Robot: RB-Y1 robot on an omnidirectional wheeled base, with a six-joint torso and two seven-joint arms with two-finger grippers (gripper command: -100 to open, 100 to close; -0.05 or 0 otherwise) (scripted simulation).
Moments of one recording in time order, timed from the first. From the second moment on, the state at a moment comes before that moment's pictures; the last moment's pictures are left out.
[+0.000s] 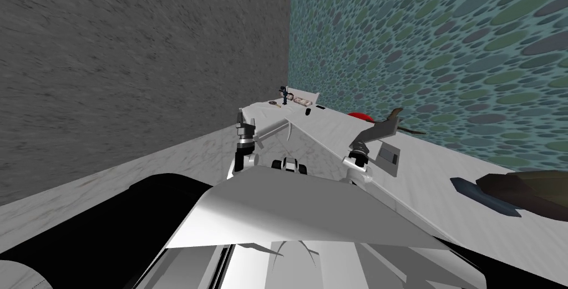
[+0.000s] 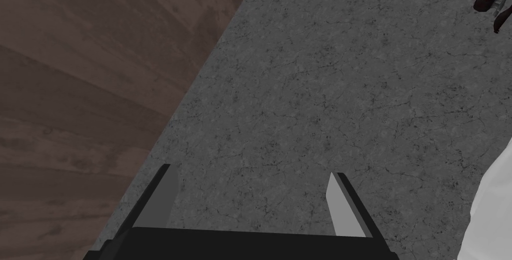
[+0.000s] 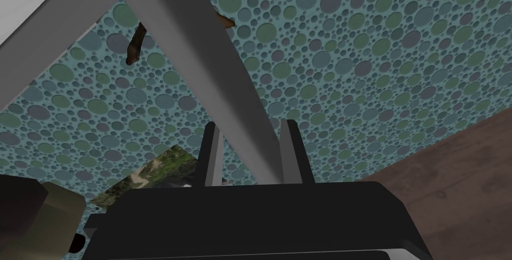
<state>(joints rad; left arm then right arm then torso) 0.55 -0.01 0.06 -2.30 0.02 -0.40 0.15 -0.22 -0.17 -0.85 -1.00 0.32 -0.34 0.70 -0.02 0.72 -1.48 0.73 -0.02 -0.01</state>
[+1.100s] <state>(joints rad) 0.55 -0.01 0.06 -2.30 0.02 -0.40 0.15 -0.30 -0.04 -0.95 -0.93 0.25 -0.43 0.79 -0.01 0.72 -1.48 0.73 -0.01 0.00</state>
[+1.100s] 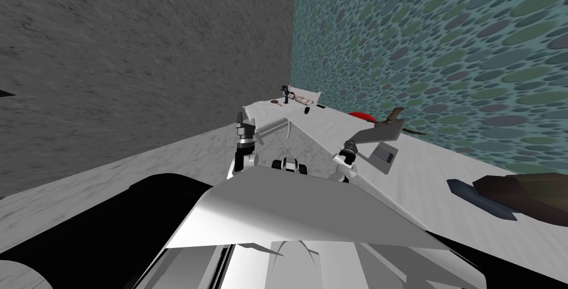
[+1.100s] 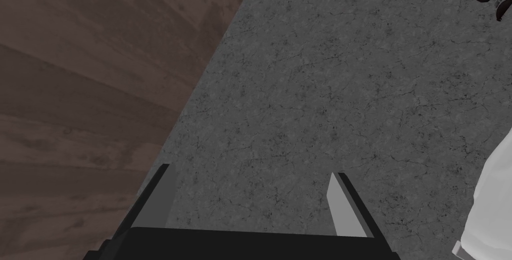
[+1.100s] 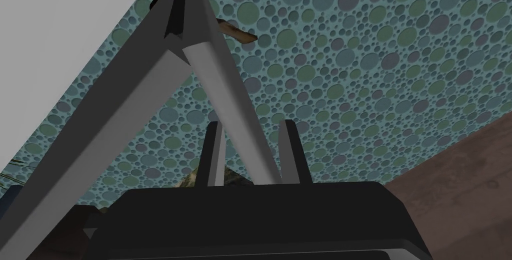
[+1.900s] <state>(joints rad) 0.55 -0.01 0.06 -2.30 0.02 -0.40 0.15 -0.41 0.03 -1.08 -0.94 0.22 -0.46 0.90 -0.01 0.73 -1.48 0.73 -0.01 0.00</state>
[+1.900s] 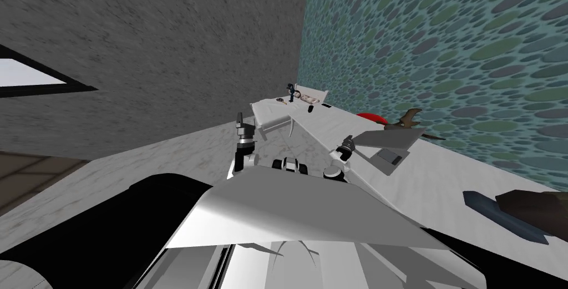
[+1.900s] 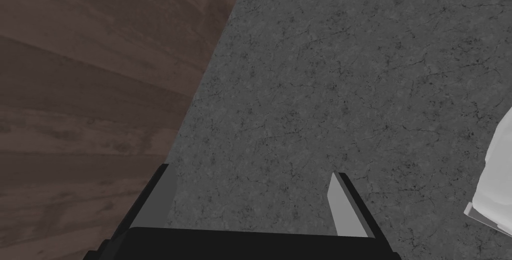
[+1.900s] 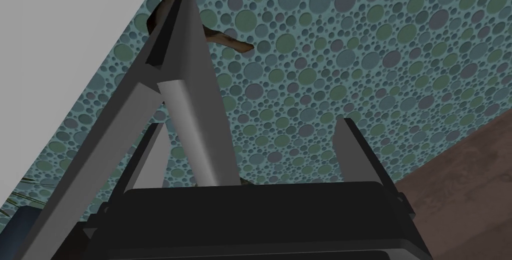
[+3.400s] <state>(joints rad) 0.55 -0.01 0.06 -2.30 0.02 -0.40 0.15 -0.65 0.01 -1.42 -0.97 0.21 -0.42 1.17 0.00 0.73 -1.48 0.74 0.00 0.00</state>
